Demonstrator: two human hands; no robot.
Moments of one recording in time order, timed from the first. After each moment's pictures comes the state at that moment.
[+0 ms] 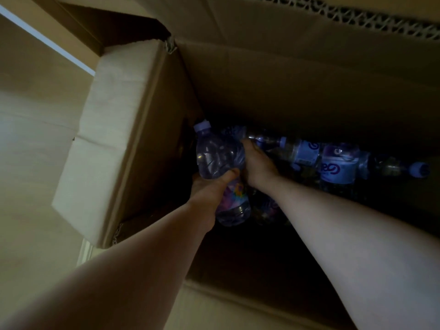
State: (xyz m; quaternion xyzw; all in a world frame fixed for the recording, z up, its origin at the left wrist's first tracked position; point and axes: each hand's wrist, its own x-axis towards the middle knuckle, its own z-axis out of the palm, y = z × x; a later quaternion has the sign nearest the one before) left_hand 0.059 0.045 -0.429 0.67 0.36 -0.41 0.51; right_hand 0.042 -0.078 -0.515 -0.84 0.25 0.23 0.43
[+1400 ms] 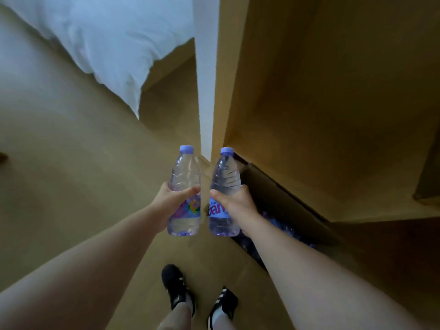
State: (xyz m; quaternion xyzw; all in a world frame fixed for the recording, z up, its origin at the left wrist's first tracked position) left_hand 0.024 0.233 0.023 0.66 0.28 -0.29 0.64; right_hand 0.015 0.069 0.000 -0.74 0.30 0.22 0.56
